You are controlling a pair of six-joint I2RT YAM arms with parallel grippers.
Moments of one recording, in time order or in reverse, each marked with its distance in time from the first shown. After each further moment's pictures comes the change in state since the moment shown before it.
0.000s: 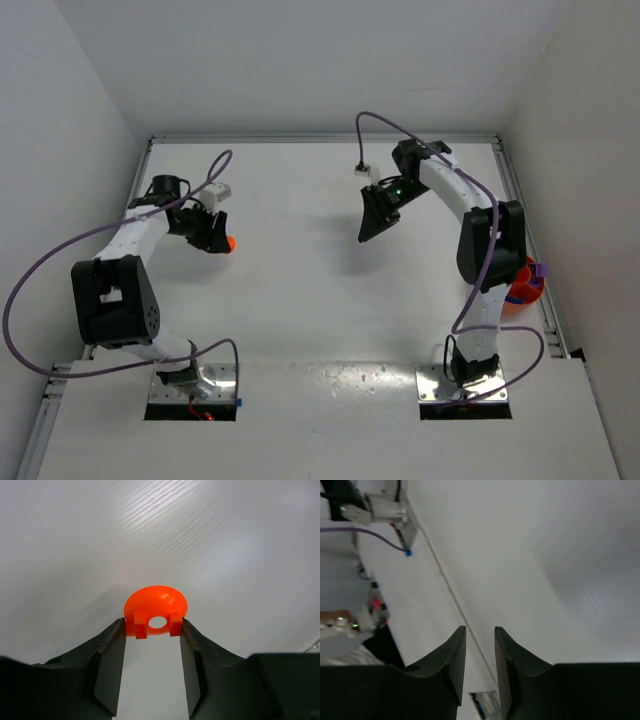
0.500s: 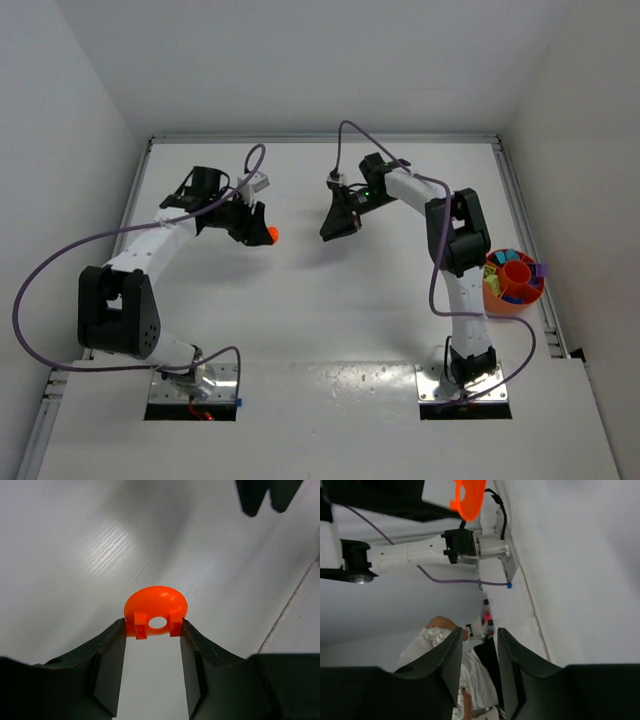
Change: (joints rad) left arm -0.289 -0.069 0.012 0.154 0.150 -0.252; right arm 0.101 0.254 0.029 0.292 -0.487 0.496
